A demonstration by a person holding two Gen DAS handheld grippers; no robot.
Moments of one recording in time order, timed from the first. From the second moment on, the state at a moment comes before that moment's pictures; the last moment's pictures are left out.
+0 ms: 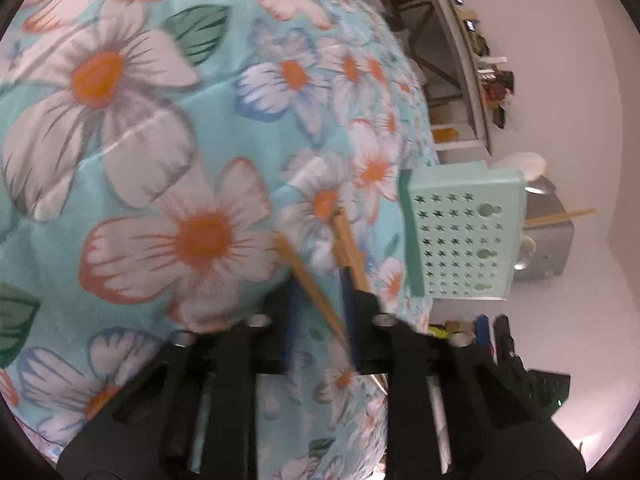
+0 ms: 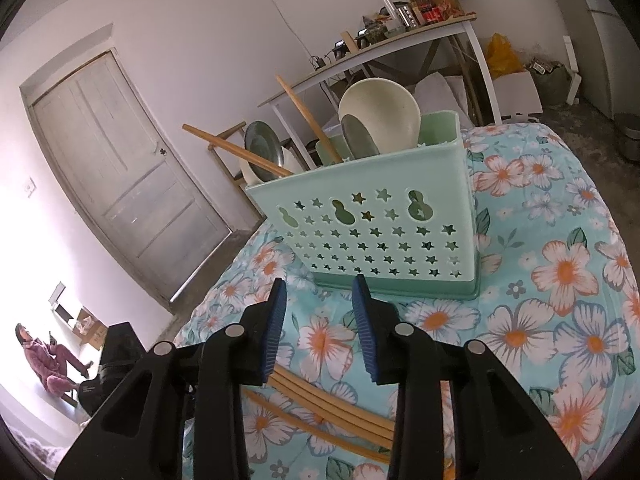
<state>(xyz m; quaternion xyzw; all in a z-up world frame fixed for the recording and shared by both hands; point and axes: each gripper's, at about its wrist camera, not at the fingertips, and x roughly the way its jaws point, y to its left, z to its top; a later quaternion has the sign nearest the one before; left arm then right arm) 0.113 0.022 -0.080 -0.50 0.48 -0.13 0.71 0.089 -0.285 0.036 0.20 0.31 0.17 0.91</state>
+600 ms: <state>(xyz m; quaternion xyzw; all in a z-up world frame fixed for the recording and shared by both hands) 0.093 0.015 -0.062 -0.35 0.42 -0.19 0.81 0.098 -0.182 0.008 -0.07 0.41 0.29 0.86</state>
